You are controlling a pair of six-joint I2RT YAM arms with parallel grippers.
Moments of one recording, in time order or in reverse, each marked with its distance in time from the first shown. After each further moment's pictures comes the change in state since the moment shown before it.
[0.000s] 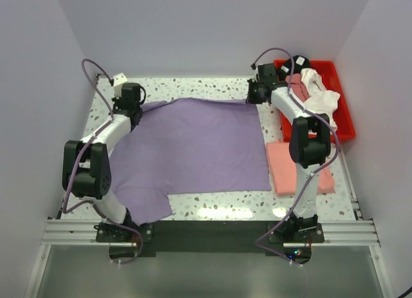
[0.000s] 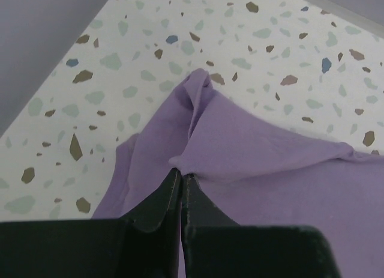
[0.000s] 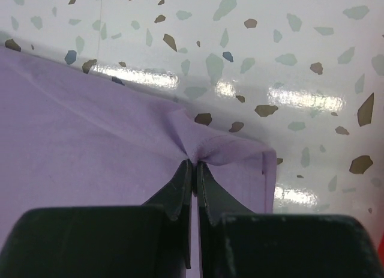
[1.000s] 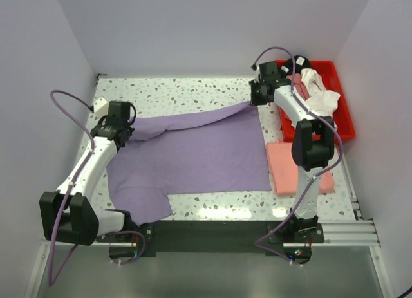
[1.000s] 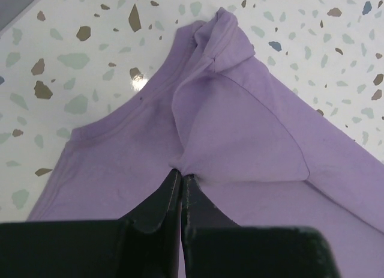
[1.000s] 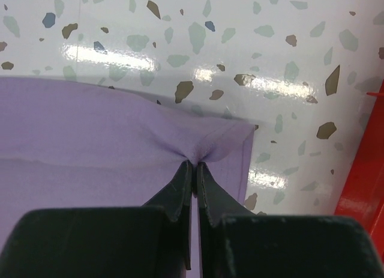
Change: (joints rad) left arm 0.000 -0.438 -0.167 -0.546 0.068 -0.407; right arm 0.000 -0.070 -0.003 -0.132 0.050 -0.086
